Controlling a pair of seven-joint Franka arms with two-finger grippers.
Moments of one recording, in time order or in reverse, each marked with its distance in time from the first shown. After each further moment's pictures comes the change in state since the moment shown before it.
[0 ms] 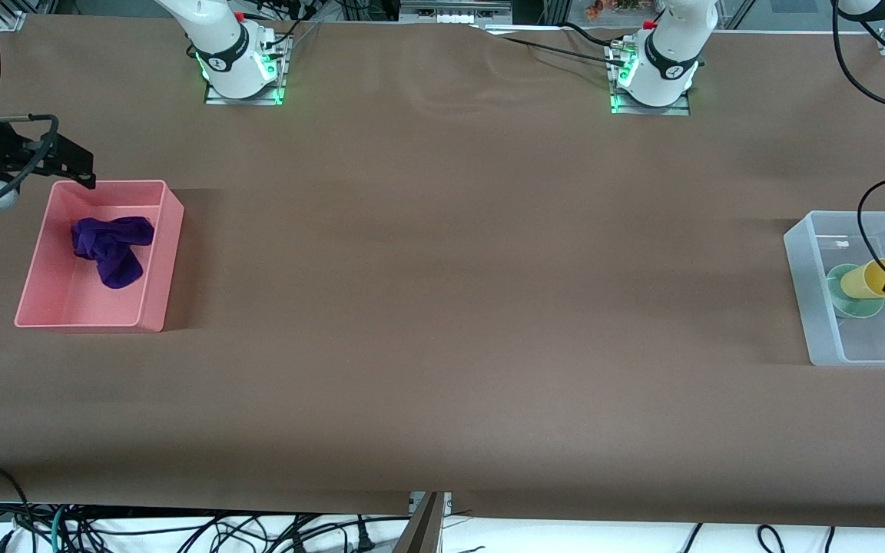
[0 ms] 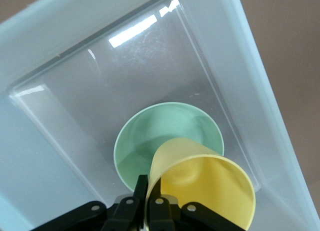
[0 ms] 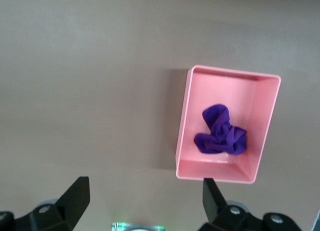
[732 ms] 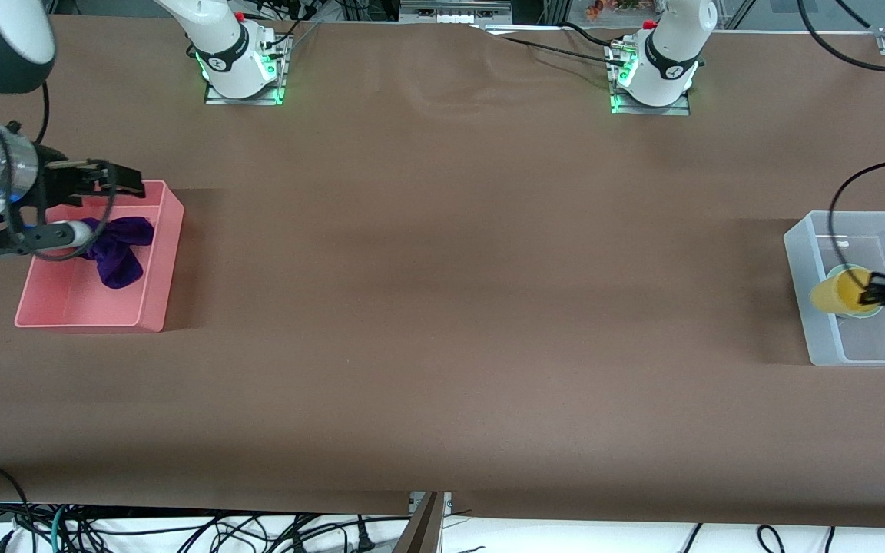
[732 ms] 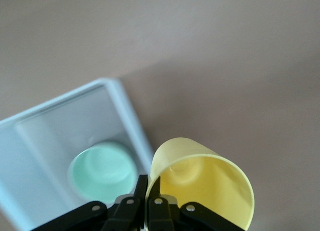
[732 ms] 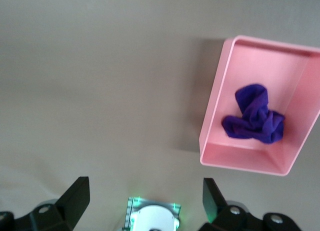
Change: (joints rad) left arm -0.180 -0.149 0.000 0.086 -0.018 -0.237 -0.256; right arm 0.022 0.091 0.011 -0.005 0.066 -0.033 0.001
